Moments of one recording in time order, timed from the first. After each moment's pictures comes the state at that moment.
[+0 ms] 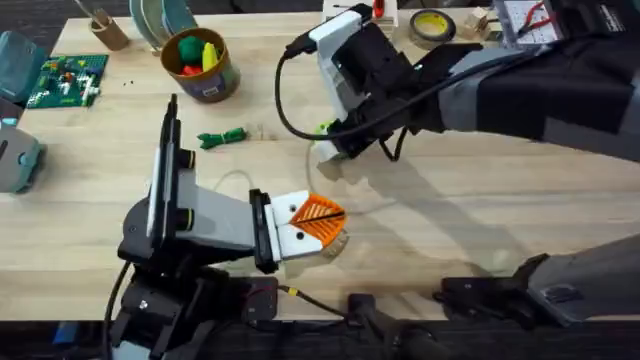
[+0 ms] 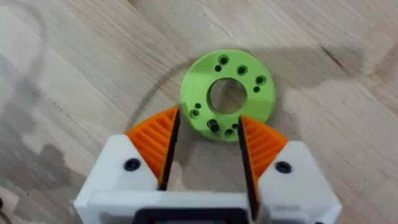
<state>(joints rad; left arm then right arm) -0.24 0.01 0.01 -0.11 1.13 -0.02 0.70 1.71 1.11 -0.51 -0.10 0.03</state>
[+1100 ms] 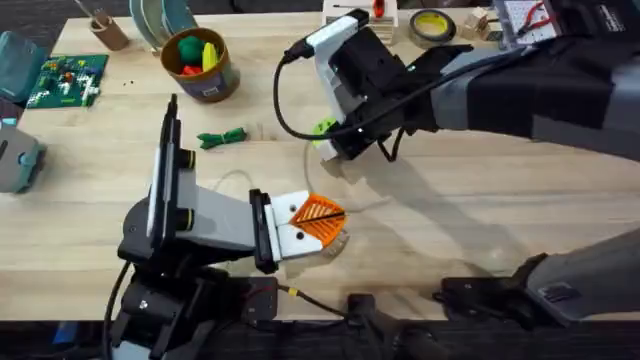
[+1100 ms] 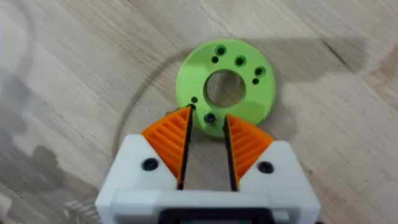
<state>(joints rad) -0.24 0.01 0.01 -0.11 1.13 -0.02 0.70 1.73 1.12 -0.52 -0.09 0.03</state>
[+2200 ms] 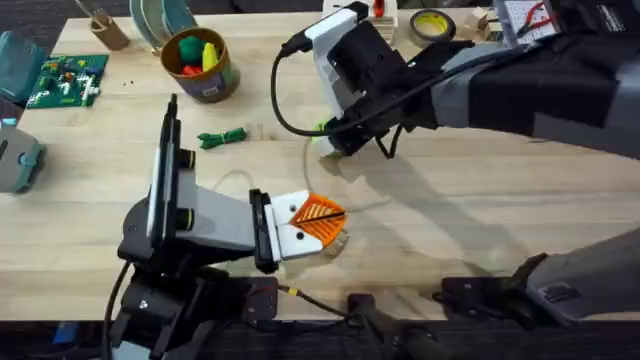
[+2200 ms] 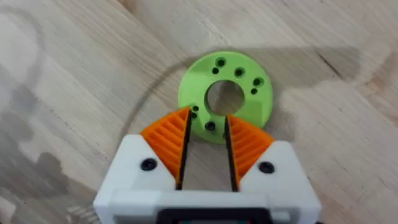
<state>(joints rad) -0.24 0.01 0.01 -0.11 1.13 -0.02 0.70 1.73 1.14 -0.51 -0.09 0.03</state>
